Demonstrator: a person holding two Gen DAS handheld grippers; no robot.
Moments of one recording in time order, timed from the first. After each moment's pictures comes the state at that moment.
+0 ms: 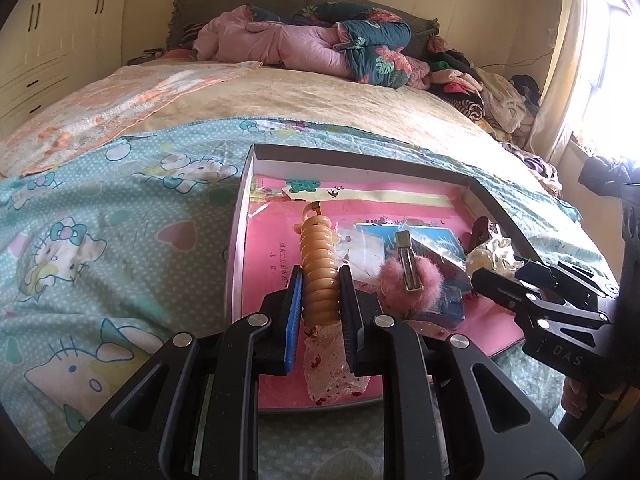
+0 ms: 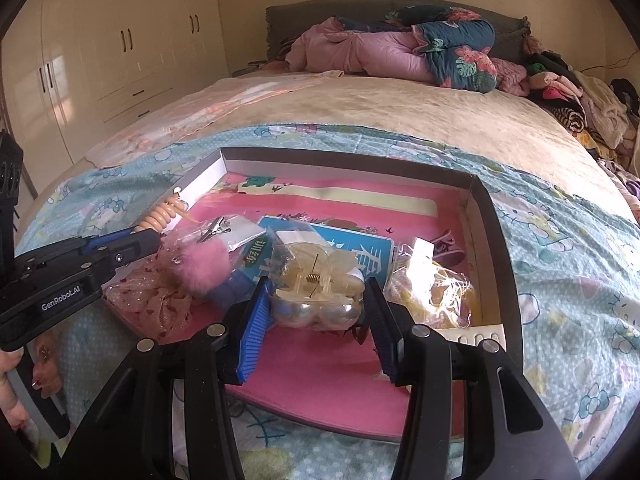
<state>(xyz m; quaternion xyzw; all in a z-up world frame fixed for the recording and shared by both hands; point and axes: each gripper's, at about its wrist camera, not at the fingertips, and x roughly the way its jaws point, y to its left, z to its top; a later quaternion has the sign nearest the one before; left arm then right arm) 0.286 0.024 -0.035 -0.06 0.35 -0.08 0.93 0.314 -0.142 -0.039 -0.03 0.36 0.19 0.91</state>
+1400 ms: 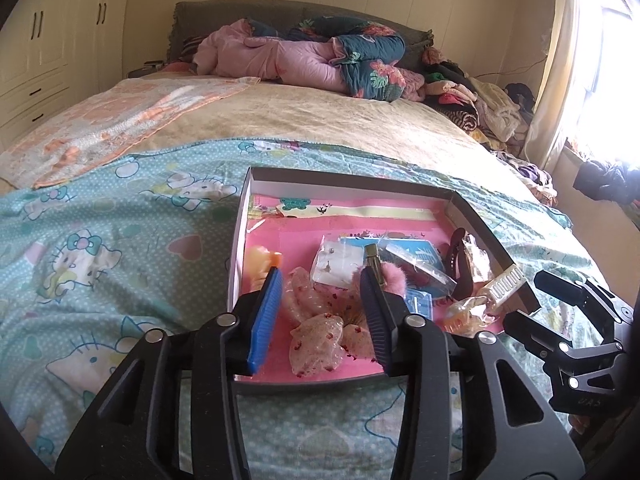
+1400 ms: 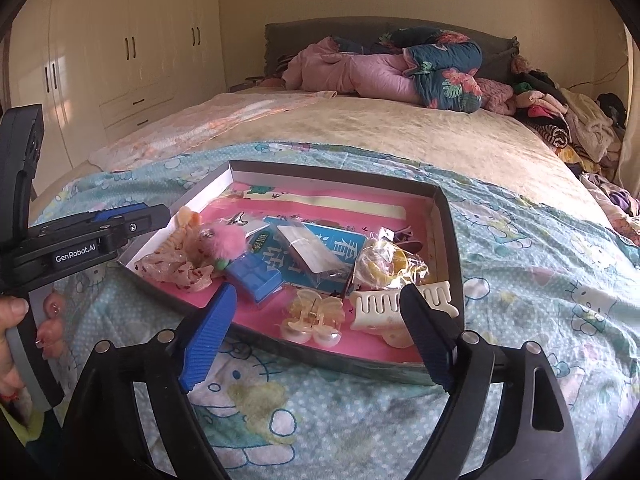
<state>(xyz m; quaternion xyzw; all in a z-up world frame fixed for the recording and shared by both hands) 0.262 0.023 -0.008 -0.06 0.33 -0.08 0.94 0.258 -0.164 -0.012 -0.04 0.33 0.17 0.93</state>
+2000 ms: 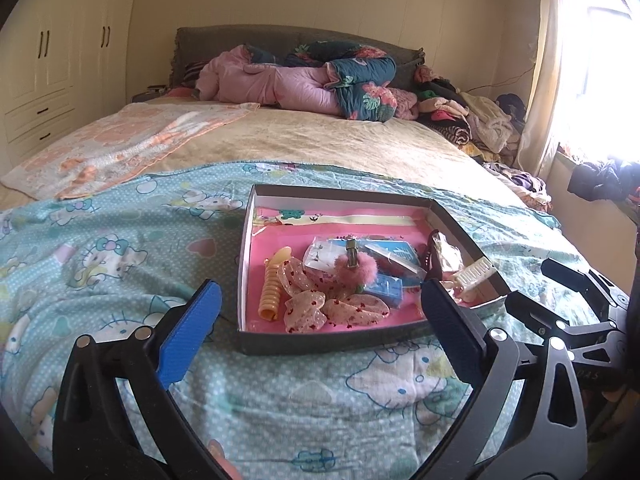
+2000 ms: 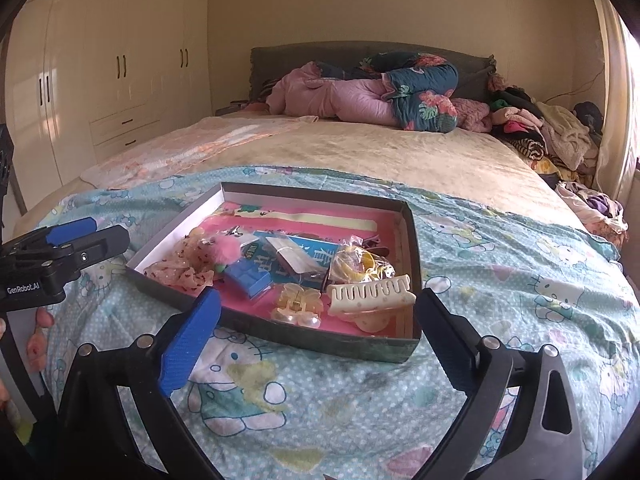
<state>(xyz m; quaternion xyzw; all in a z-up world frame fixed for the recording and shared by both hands) 0.205 0.018 0.013 -0.05 0.29 -0.08 0.95 0.213 -0.180 0.004 -0.04 0.28 0.13 0.95</state>
